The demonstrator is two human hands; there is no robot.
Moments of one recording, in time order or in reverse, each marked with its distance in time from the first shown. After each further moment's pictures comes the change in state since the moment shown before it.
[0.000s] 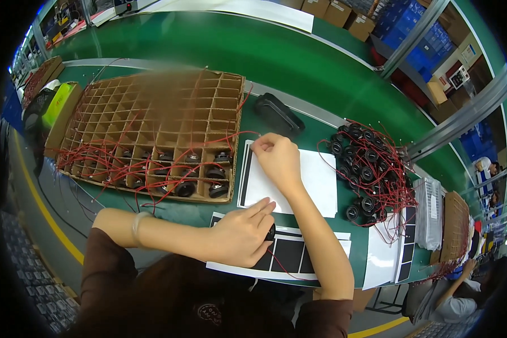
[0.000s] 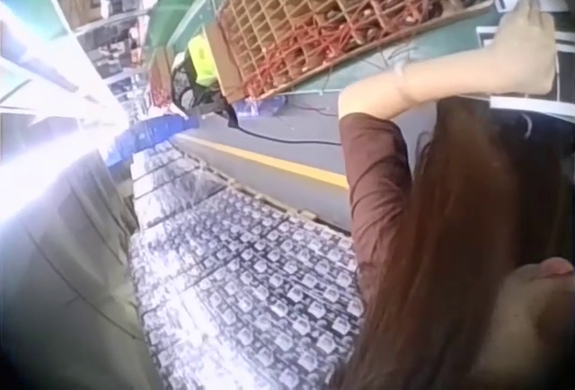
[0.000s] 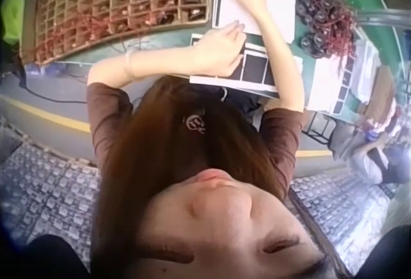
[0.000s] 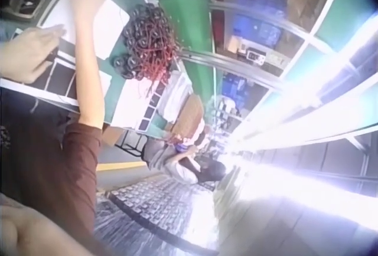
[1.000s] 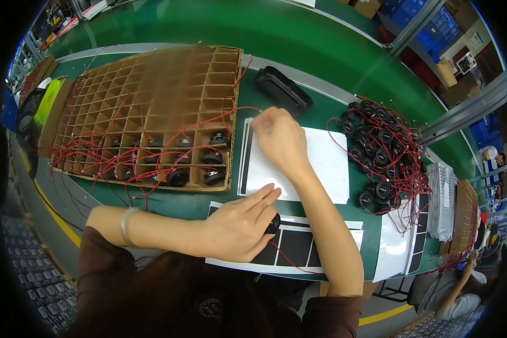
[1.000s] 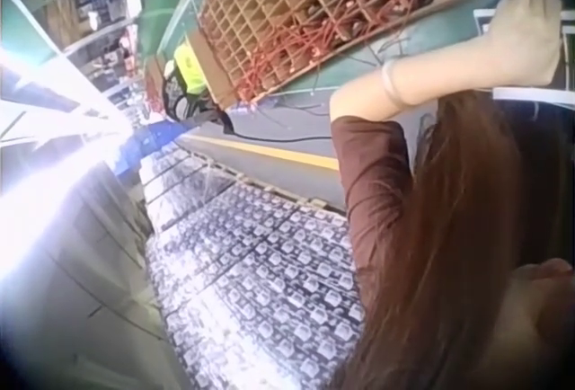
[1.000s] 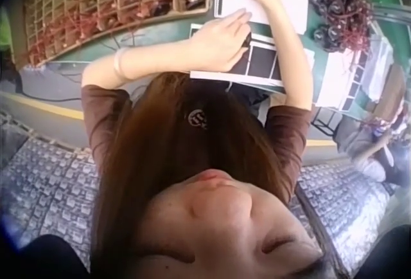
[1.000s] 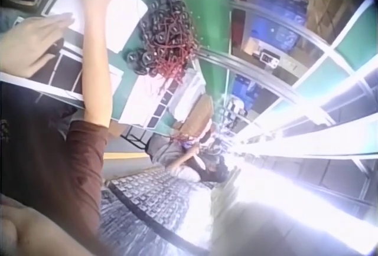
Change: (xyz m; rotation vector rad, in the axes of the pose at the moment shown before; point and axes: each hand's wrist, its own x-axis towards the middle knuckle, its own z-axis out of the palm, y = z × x) left_hand -0.005 -0.005 -0.002 -0.051 -0.156 -0.015; right_hand 0.001 0.013 0.006 -0.123 0.021 -0.102
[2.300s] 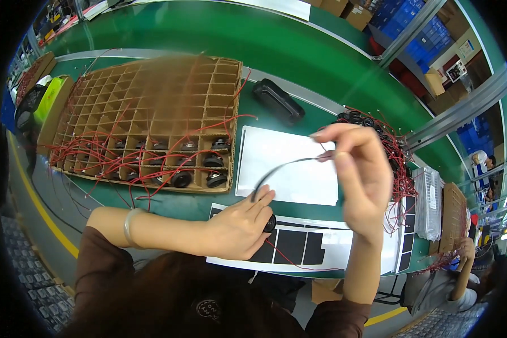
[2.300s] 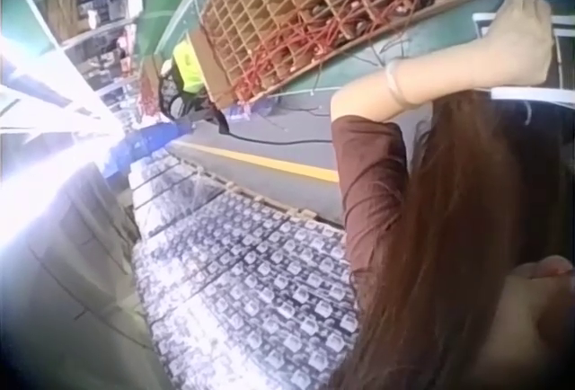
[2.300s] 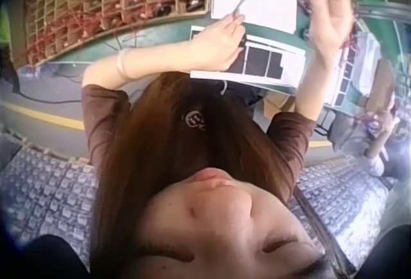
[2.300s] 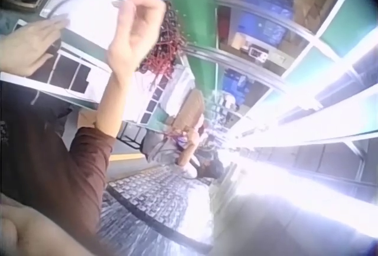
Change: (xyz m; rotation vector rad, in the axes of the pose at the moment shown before) left_hand -0.002 0.004 0.001 -0.020 0.004 -0.061; right_hand -0.054 -0.048 -0.125 0.654 -0.011 -0.283
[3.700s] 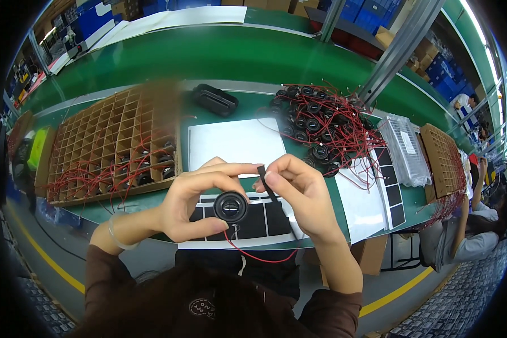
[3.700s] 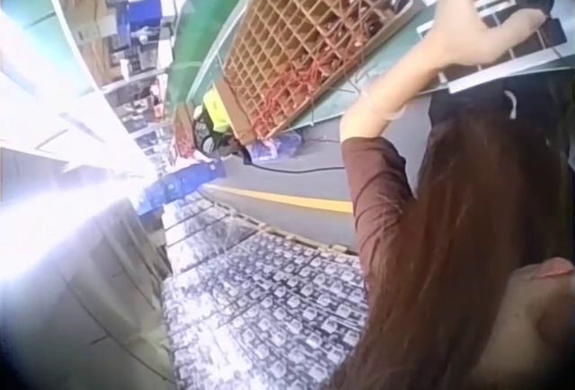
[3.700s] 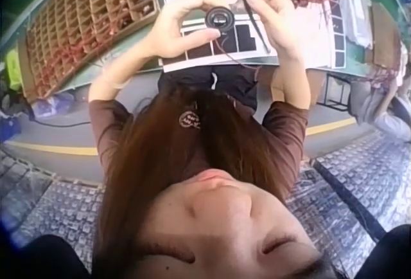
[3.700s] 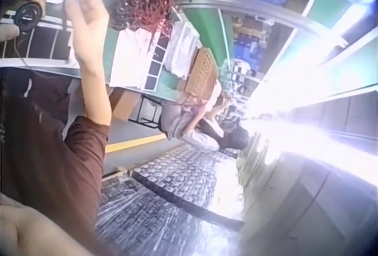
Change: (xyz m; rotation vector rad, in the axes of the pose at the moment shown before) left_hand 0.044 0.029 -0.053 -0.888 0.155 0.223; right_hand -0.087 -0.012 -0.019 0.387 0.147 0.415
